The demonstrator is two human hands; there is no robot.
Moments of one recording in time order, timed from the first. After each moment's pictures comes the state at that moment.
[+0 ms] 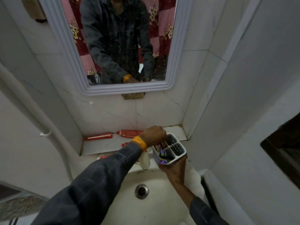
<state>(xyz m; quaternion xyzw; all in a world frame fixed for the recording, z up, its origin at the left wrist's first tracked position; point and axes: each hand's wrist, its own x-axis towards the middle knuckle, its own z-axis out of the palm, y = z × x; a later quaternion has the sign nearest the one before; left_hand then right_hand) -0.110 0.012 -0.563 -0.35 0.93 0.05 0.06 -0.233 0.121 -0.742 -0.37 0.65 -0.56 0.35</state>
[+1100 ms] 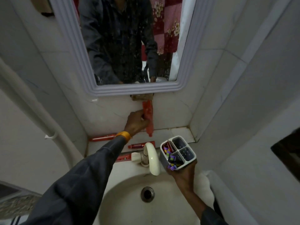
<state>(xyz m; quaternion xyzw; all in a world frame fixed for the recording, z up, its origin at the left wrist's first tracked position) -0.018 -0.056 -0.587 -0.56 0.72 0.31 -0.29 -0.237 0.119 -0.762 -0.35 0.65 -0.56 0.38</state>
